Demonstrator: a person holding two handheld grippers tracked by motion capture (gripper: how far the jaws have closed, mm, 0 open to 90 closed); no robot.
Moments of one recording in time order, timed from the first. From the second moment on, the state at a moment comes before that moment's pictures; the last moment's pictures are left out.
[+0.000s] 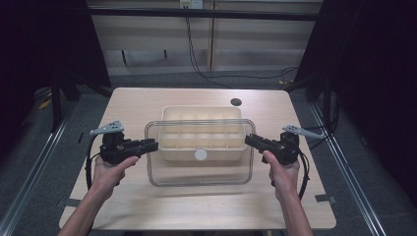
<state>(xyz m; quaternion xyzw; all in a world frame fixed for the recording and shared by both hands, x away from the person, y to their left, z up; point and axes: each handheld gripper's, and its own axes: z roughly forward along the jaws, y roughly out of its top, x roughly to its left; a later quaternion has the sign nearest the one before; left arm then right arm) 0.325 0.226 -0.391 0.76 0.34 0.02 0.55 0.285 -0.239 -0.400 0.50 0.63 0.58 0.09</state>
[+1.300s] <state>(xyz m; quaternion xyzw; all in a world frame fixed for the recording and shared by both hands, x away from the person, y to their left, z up) 0.370 0.218 -0.348 0.75 0.35 0.06 0.56 0.333 -0.240 -0.360 0.50 0.62 0.60 0.11</state>
